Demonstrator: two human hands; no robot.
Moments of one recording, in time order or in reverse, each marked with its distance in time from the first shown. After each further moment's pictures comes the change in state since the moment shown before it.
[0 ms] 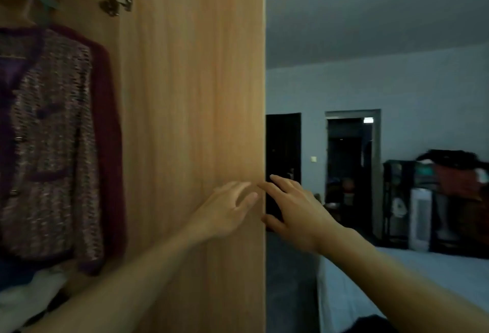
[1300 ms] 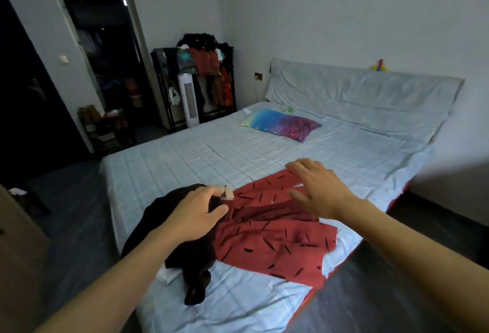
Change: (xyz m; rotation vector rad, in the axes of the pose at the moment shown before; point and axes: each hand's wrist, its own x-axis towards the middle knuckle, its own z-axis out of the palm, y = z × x) left_hand 0.017 0.310 0.444 -0.346 -0.689 0.509; right_hand -0.454 0.321 -0.021 -0.281 -0.305 1.033
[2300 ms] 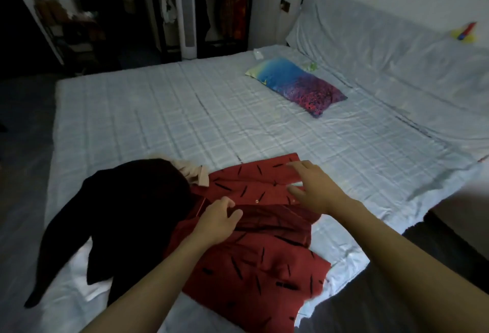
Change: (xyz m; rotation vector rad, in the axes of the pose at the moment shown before) left_hand 0.315 -0.060 0.229 -0.400 -0.168 -0.390; right_hand 0.304 0.201 0.173 0.160 -0.340 0.021
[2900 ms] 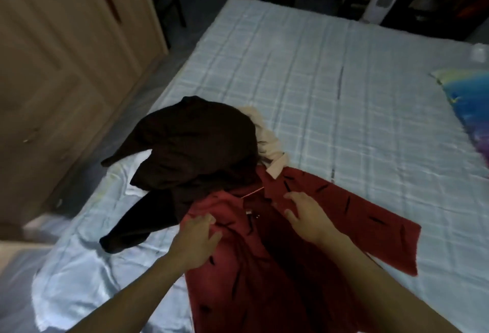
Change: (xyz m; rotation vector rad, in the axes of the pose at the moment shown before) left_hand 0.014 -0.105 0.071 -0.057 0.349 -0.677; right_hand 0.232 0.002 0.195 0.012 -0.537 -0.548
